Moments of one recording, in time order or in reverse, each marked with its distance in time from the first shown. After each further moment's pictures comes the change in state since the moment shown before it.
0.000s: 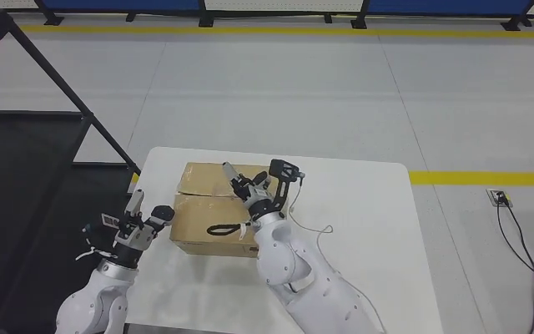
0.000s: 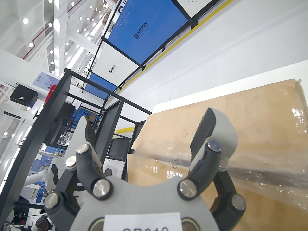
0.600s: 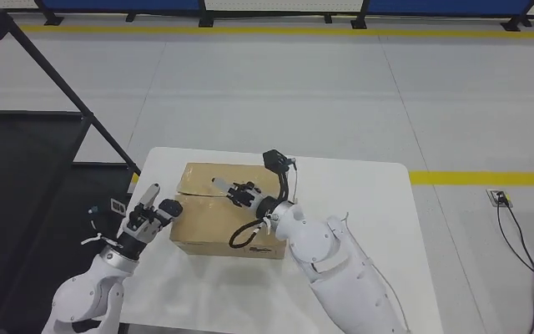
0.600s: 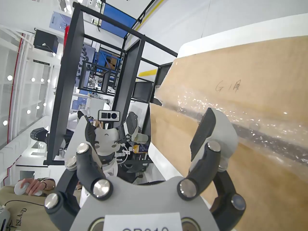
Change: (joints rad) left arm -0.099 0.021 0.007 0.033 0.117 0.045 -0.160; right arm 0.009 0.047 0.175 -0.094 0.112 -0.118 0.626
